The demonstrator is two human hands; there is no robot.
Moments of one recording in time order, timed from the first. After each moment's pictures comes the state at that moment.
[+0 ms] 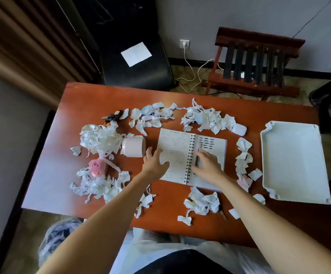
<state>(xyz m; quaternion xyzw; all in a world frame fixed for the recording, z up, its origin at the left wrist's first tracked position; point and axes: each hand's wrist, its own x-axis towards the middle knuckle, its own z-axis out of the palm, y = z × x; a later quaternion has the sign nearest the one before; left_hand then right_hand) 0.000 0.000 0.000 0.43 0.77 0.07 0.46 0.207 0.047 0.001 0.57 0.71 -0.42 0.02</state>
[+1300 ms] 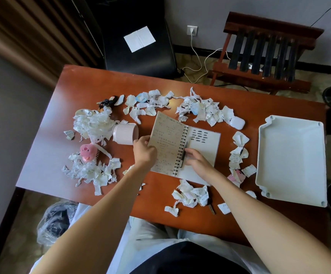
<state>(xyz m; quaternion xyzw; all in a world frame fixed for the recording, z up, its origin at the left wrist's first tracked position) 0.030 0.009 0.003 0.24 0.85 0.27 0.39 0.226 0.042 -0.017 0.55 0.50 -0.67 -0.02</state>
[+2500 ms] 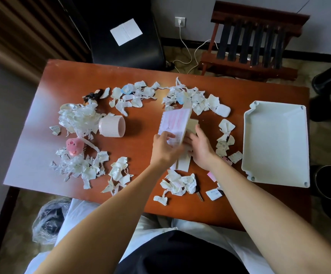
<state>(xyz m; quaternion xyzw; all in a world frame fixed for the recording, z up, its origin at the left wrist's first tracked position) 0.130 0.005 0.019 0.36 0.79 0.24 0.44 0.257 0.059 -0.010 0.51 0.25 -0.81 -0.14</state>
